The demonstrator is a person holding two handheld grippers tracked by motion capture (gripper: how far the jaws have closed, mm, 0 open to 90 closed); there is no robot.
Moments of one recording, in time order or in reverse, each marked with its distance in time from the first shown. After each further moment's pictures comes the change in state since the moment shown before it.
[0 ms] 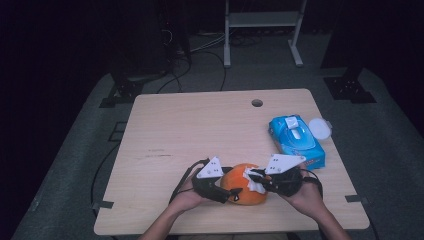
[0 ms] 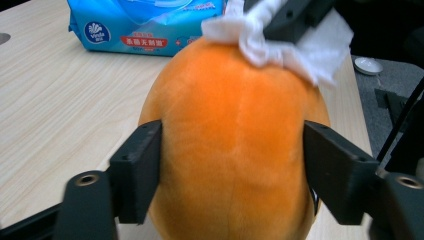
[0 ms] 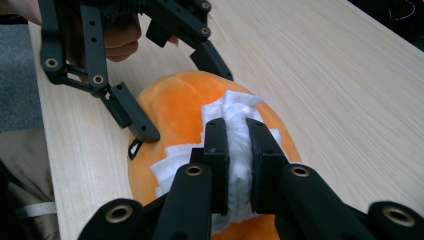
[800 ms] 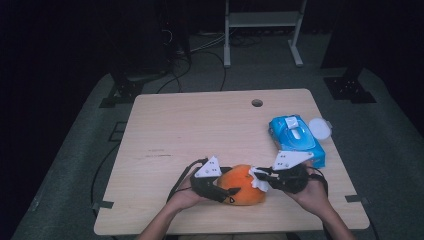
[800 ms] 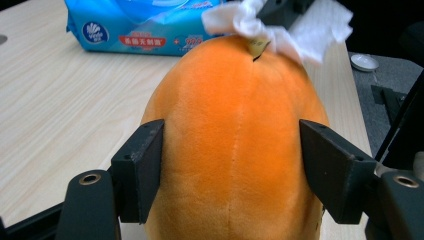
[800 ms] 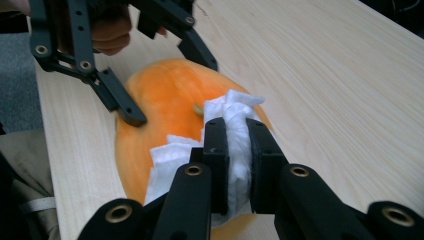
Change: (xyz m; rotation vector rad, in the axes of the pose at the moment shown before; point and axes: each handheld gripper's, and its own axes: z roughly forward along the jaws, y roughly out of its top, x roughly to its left) left arm 0.004 0.000 -0.003 0.011 -0.014 0.009; right arm -0.016 -0.011 -0.007 -0.008 0.013 0.049
